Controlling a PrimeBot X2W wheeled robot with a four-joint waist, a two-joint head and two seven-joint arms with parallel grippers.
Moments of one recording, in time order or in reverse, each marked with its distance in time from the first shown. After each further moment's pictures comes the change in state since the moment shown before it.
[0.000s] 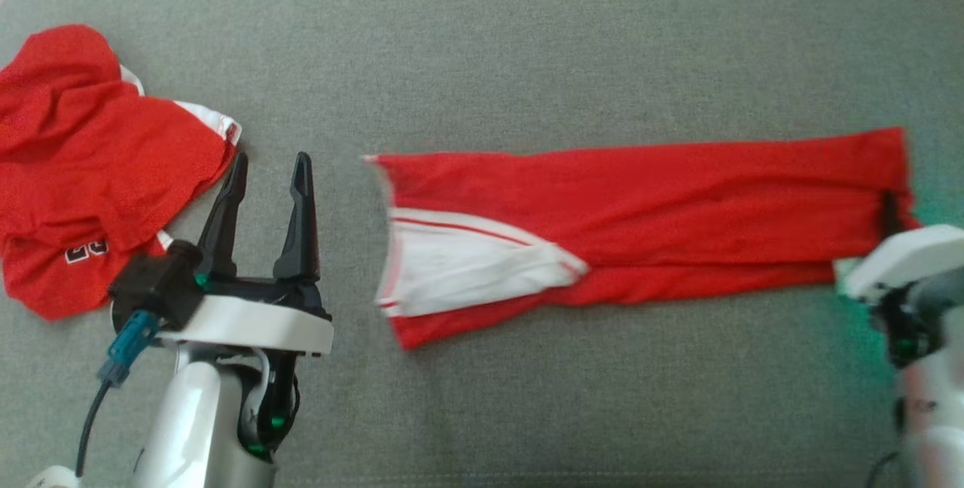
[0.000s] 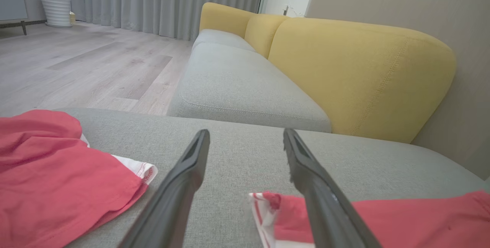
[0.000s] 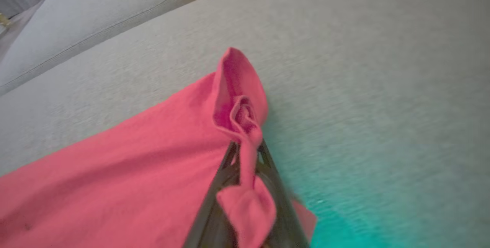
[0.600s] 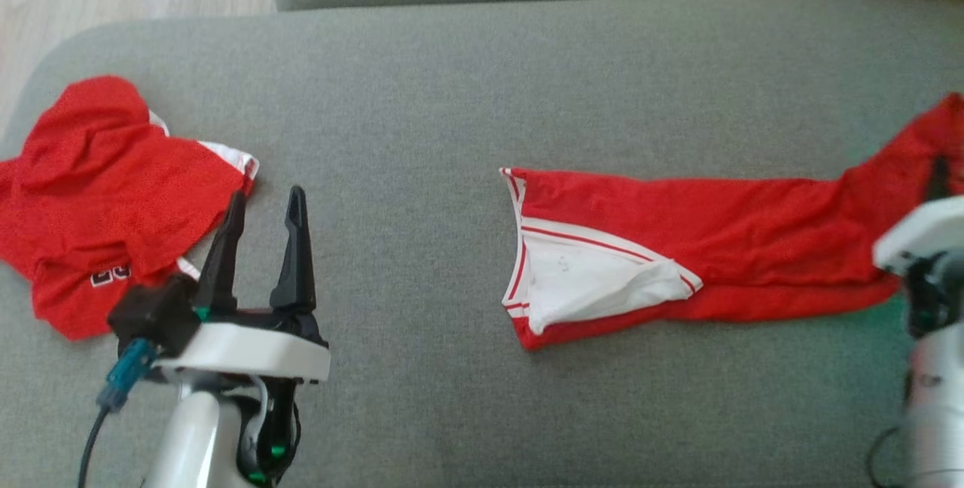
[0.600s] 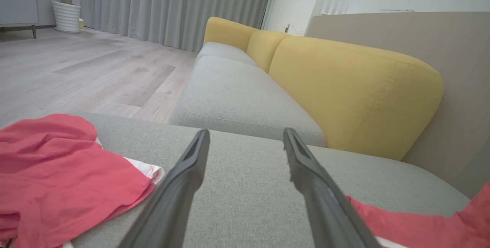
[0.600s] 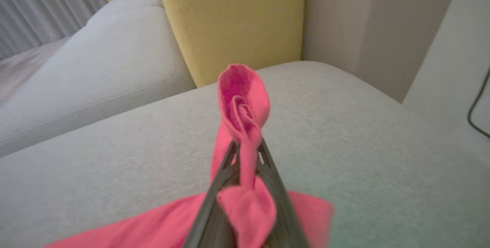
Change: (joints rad) left arm 0.056 -0.001 0.004 0.009 -0.048 0.015 0.000; right arm -0.053 0.028 -0.163 -0.061 -0.226 0.000 -0.023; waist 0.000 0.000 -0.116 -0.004
